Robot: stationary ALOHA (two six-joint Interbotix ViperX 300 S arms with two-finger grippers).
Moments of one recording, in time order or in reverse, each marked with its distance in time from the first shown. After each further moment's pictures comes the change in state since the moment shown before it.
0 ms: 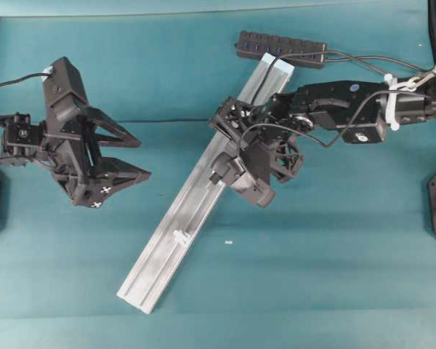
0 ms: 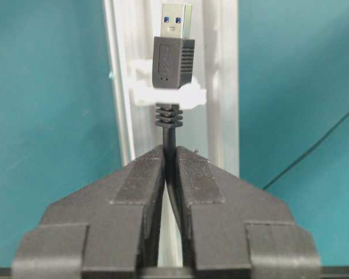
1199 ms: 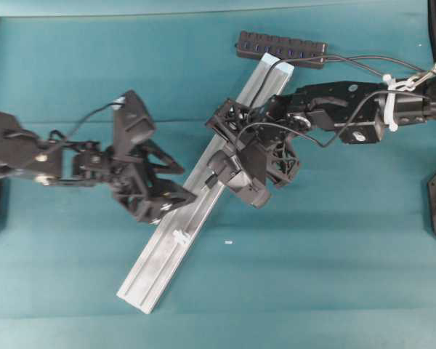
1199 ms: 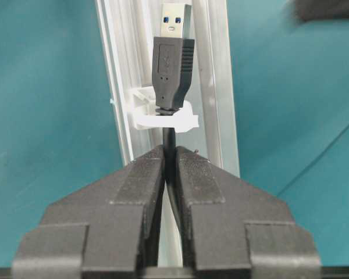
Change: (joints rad) left arm -0.037 0.439 -0.118 0.000 -0.285 -0.135; right arm 0.003 0.000 -0.003 0.057 0.002 0.000
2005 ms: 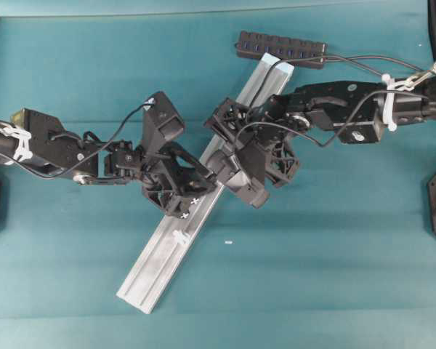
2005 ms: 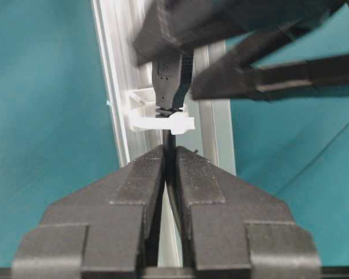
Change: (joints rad) left arm 0.015 0.155 -0.089 -0.002 -0.052 -0.008; right arm 0.000 0.005 -0.006 0.000 0.000 0.000
